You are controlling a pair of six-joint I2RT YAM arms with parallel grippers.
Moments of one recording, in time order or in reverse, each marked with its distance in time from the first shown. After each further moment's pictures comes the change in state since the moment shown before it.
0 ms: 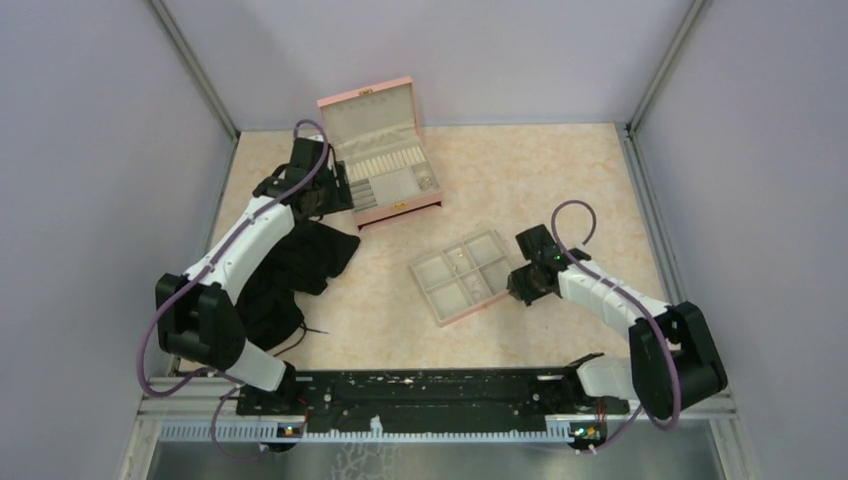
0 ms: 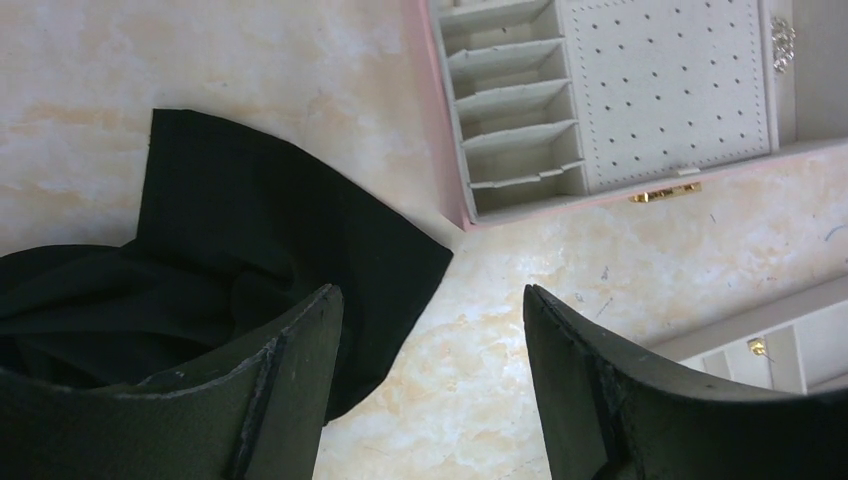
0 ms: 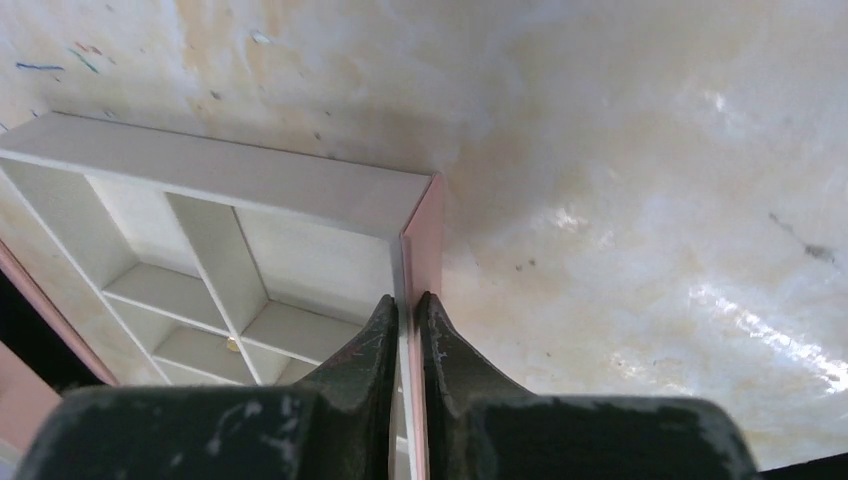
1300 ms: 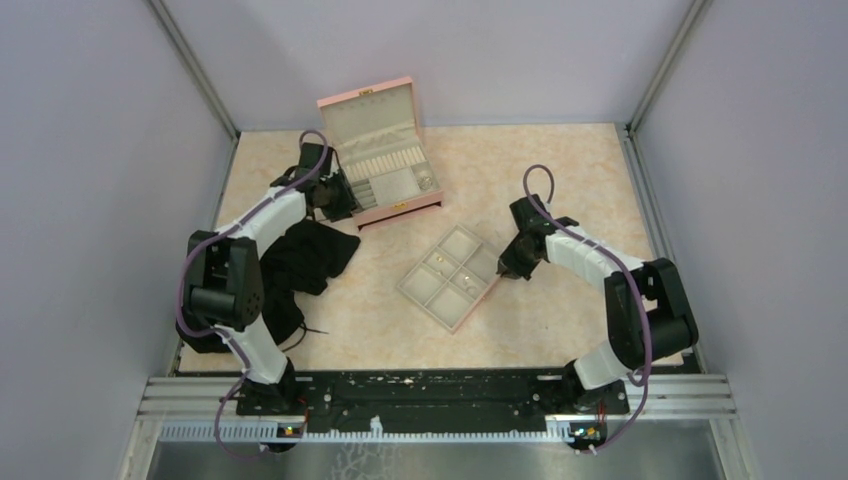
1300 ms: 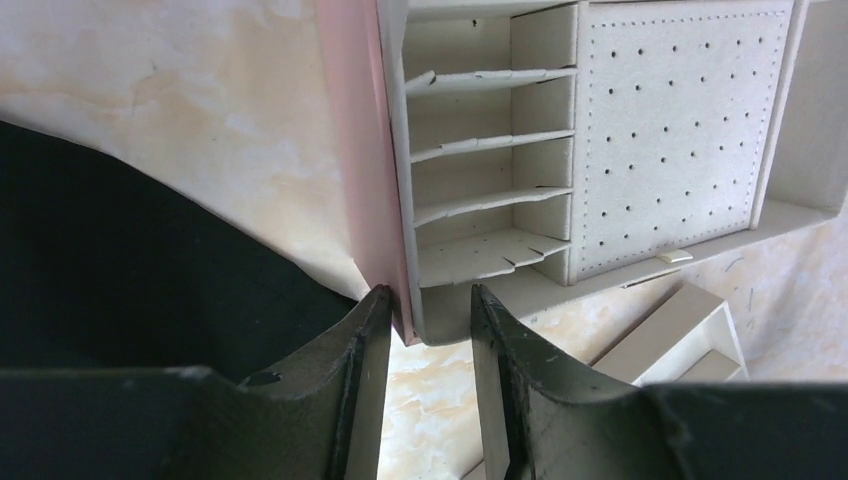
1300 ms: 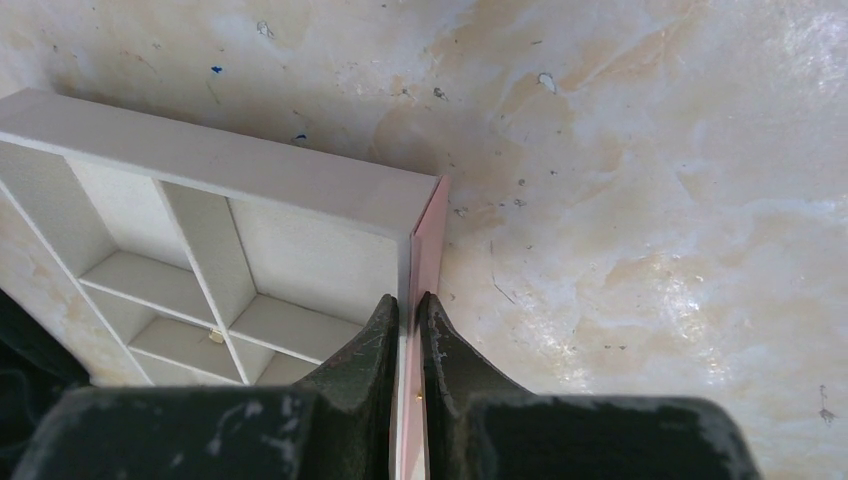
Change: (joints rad) left arm 0.095 0.242 -0.013 0.174 0.298 -0.204; right arm -0.071 0.274 0.259 0.024 -0.149 -0.584
